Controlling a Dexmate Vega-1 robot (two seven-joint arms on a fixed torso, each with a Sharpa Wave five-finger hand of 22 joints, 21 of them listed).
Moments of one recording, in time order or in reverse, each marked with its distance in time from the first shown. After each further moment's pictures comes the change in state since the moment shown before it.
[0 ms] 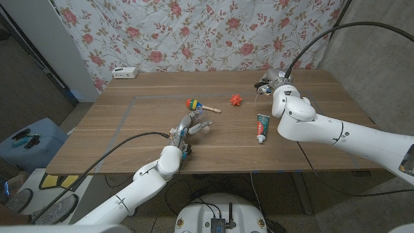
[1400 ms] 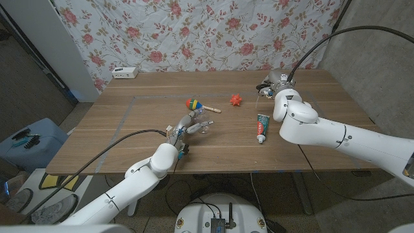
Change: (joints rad) left arm 0.022 0.079 -0.032 -0.084 -0.080 0.020 -0.095; left_hand -0.058 -0.021 -0.083 0.036 0.048 -0.147 0.058 0.000 -0.002 -0.162 0.059 -0.007 -0.005 -0.168 0.029 0.000 0.000 -0.072 0.028 -0.004 0.000; right arm -0.036 -0.011 0.018 -0.012 0.069 -0.007 -0.102; right_hand 0.001 -0.001 -0.002 -0.002 0.002 0.000 0.000 -0.008 0.000 -0.002 0.002 0.001 -0.001 0.000 0.000 0.000 0.000 0.000 0.000 0.000 0.000
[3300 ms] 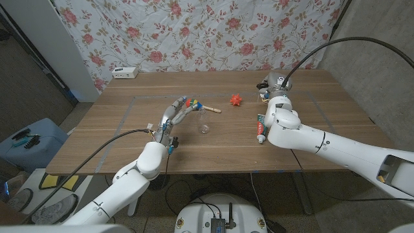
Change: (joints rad) left arm 0.097 -0.040 -0.145 -0.003 -0.068 -0.208 0.078; left_hand -0.068 0.074 -0.033 0.039 0.019 0.050 0.023 0.016 0.000 0.036 0.004 0.030 0.000 0.018 0.010 0.013 0.000 -0.005 -0.006 0.012 0.000; right arm -0.061 0.142 0.014 0.226 -0.086 0.060 -0.179; right_hand -0.002 0.003 0.001 0.001 0.000 0.000 0.000 -0.003 0.000 -0.002 0.002 0.001 -0.002 0.023 -0.002 0.004 0.010 0.029 -0.007 0.000 0.000
